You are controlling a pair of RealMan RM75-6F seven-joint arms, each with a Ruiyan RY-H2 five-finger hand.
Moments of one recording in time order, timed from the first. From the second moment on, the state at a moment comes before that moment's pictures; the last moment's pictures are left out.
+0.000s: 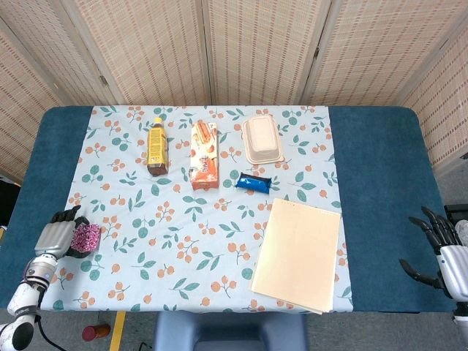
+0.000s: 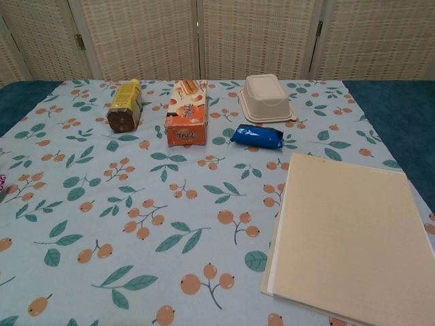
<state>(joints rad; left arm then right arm) -0.44 -1.28 -0.06 -1.34 1.07 0.88 0.14 0.03 -1.09 0.01 -1.48 -1.60 1.55 0.44</state>
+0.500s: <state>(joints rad) -0.42 -1.30 -0.05 -1.17 1.10 0.81 0.00 0.04 -1.09 0.01 -1.50 -1.61 1.55 0.42</state>
